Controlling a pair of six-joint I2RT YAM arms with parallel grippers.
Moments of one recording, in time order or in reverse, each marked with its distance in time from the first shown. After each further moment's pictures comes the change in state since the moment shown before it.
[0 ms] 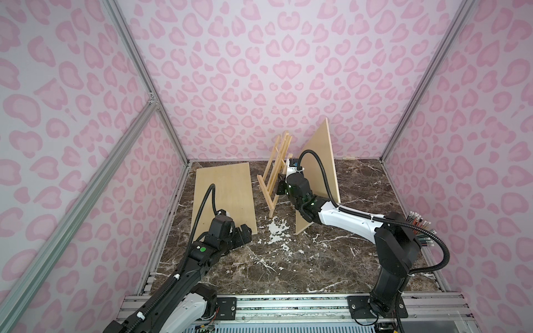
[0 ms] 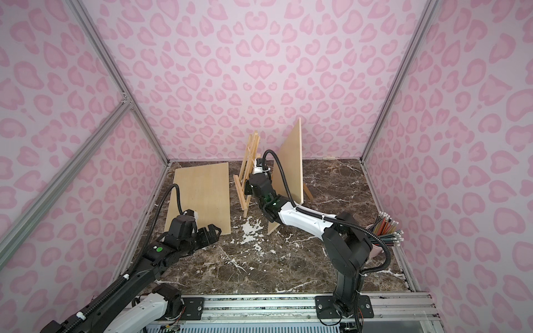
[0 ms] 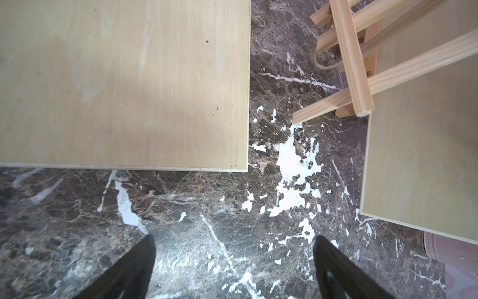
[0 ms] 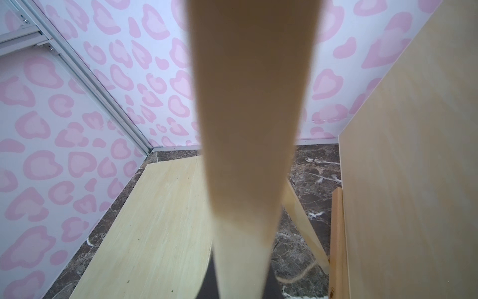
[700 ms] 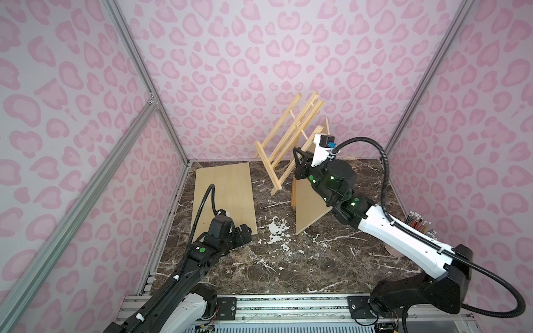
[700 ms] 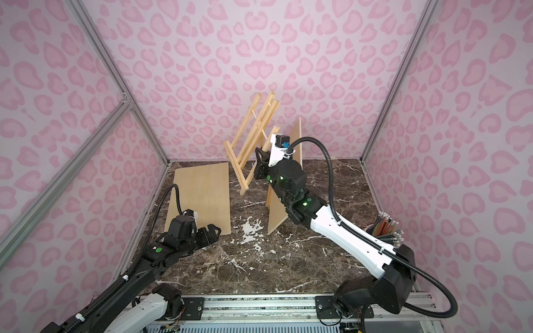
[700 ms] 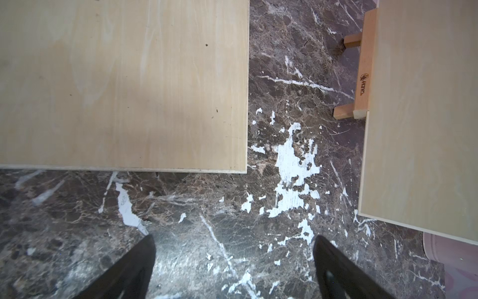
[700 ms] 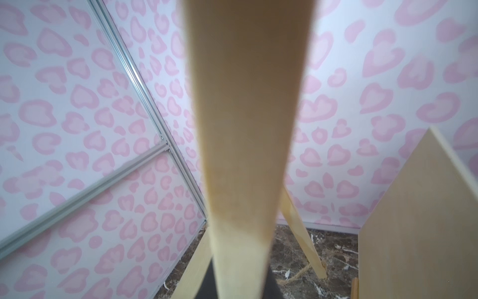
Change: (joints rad) left arm 0.000 -0.010 0.000 0.000 -0.004 0.001; right arm -0.019 -0.435 0.041 -0.055 -0.091 -0.084
